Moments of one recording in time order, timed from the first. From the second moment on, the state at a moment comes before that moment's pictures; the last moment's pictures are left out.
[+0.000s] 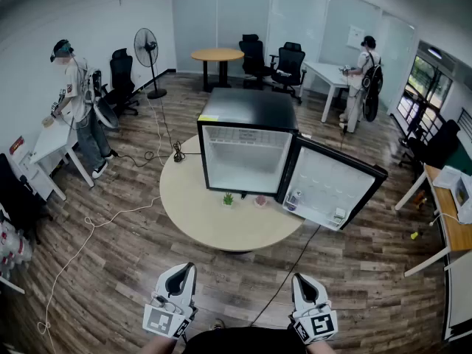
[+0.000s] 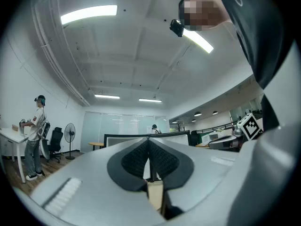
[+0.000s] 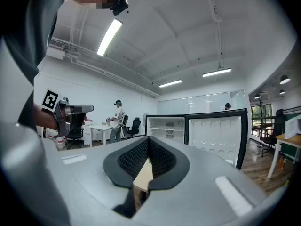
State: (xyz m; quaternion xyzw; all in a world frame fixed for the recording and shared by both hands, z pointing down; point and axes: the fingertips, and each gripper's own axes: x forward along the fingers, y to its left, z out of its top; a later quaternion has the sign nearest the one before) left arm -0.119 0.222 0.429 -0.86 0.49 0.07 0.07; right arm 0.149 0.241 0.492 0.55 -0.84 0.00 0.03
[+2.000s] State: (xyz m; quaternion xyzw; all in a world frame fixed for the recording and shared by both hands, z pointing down) left arm -0.046 0.203 0.439 -0.85 0.52 0.04 0.07; right arm 0.196 0.210 0.502 0.46 -0.88 0.05 -0.06
